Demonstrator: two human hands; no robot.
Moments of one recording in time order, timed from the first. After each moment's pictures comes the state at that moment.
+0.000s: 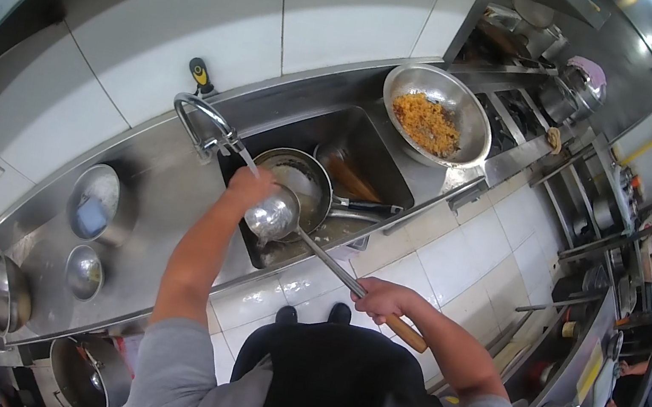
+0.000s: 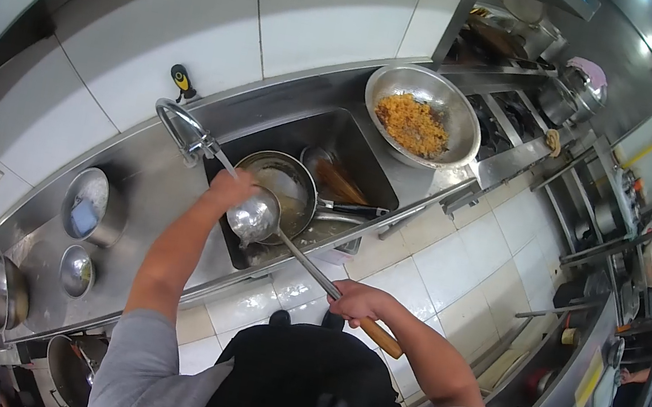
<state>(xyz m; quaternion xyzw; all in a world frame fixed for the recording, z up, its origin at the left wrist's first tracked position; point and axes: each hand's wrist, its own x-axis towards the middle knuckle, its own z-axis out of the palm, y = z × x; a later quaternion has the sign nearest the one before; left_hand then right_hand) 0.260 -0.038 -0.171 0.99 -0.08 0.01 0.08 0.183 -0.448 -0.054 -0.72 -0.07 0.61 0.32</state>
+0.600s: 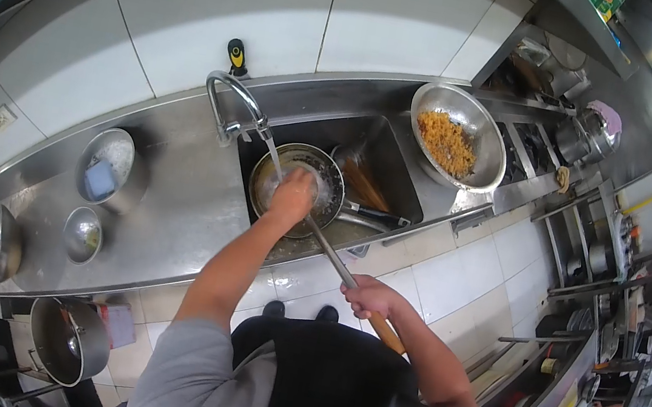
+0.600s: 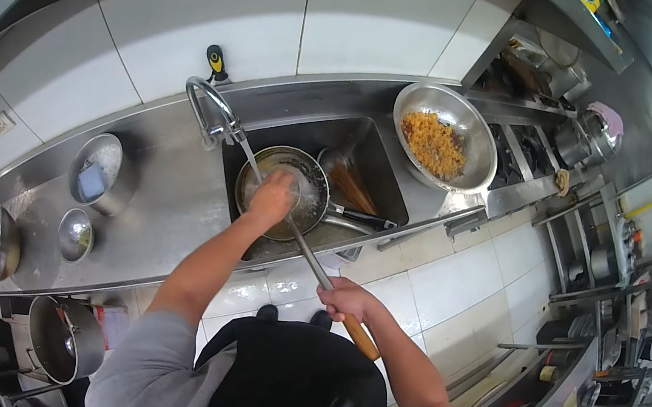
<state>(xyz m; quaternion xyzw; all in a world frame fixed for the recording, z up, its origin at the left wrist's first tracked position) 0.235 -0.131 -0.187 0.94 -0.03 0.30 0.18 0.186 -0.432 -0.089 -0.63 0.00 0.62 0.47</state>
